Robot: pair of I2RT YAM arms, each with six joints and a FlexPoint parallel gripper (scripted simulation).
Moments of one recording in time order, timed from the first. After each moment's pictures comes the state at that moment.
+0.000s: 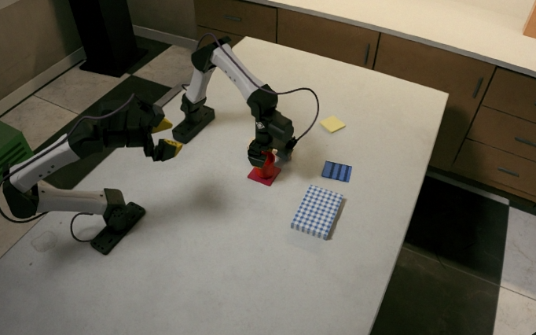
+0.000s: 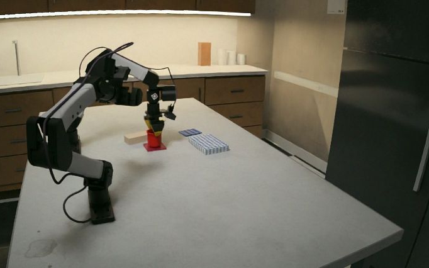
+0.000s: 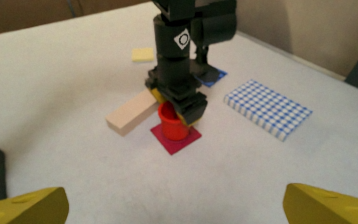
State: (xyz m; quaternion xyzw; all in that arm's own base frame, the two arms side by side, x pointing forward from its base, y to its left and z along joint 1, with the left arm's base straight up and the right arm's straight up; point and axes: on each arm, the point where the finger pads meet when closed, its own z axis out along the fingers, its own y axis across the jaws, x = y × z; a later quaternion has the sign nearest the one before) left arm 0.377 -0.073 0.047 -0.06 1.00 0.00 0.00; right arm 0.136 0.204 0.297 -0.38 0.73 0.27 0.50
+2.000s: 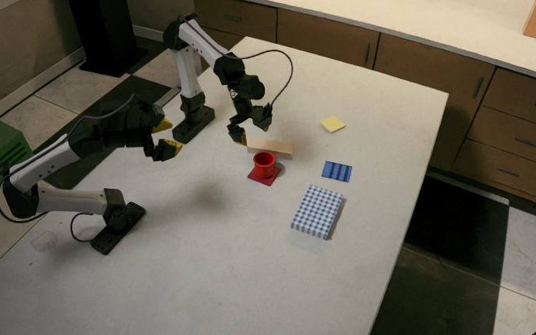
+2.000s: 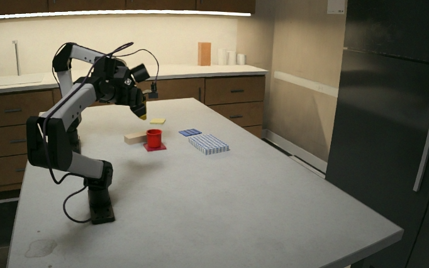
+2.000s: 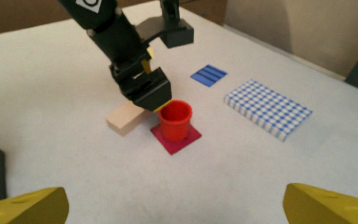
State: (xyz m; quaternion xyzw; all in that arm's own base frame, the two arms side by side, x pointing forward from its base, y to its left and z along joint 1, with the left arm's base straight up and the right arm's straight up) left arm 0.337 -0.068 0.128 0.09 0.97 -0.02 0.22; right arm 0.136 0.204 0.297 -0.38 0.73 0.27 0.50
